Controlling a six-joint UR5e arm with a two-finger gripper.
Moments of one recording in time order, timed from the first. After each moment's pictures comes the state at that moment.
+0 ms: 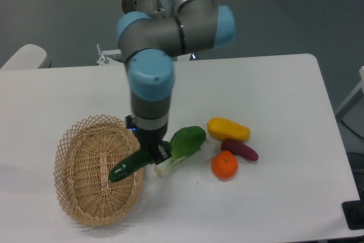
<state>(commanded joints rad) 2.18 -1.95 -1.51 -1.20 1.54 0.88</state>
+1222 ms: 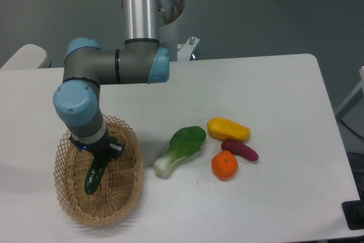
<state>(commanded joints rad) 2.02 -2.05 -1.61 -1.06 1.57 0.34</state>
